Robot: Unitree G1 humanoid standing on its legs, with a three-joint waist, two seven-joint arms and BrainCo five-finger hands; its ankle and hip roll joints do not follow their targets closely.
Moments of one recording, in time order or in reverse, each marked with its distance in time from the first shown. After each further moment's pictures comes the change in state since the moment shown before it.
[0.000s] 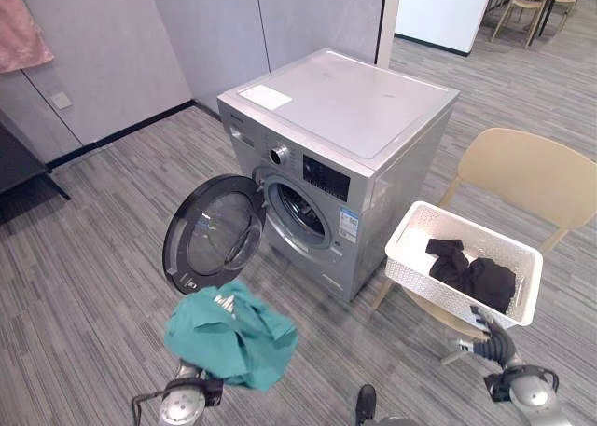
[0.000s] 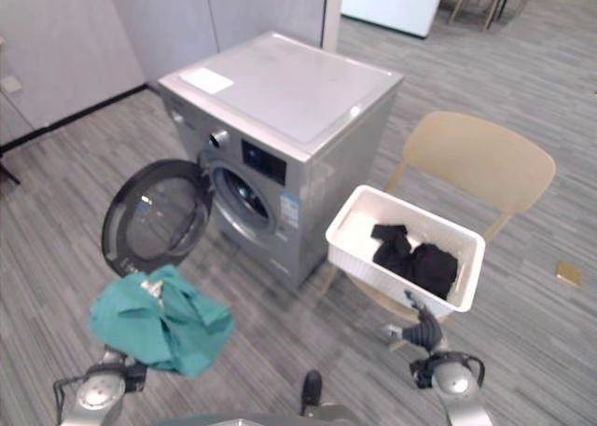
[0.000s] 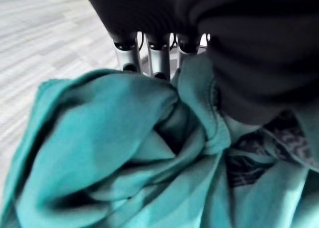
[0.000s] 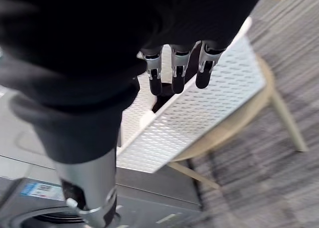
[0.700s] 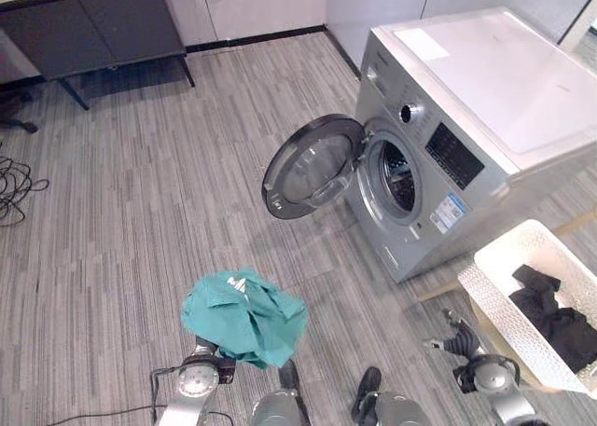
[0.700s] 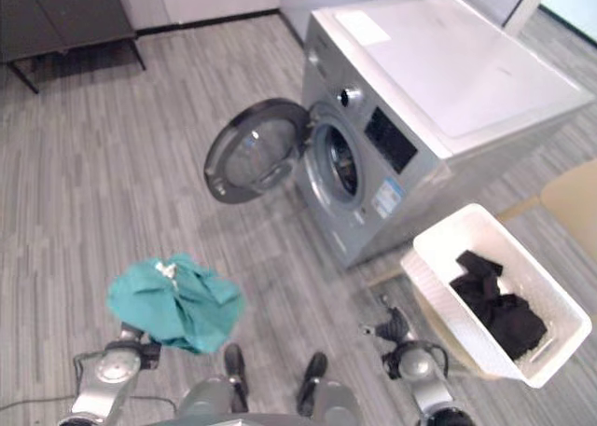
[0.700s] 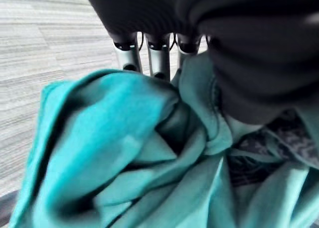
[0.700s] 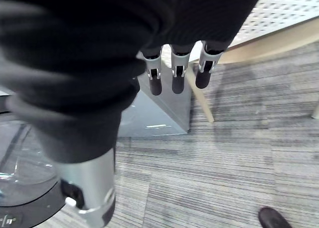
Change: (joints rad) left arm -0.165 0.018 -0.095 0.060 0.006 0.014 0.035; right arm -0.232 0.077 0.156 0.249 -0.042 0.013 -0.063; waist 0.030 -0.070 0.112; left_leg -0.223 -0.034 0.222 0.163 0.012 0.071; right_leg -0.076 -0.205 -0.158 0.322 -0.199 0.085
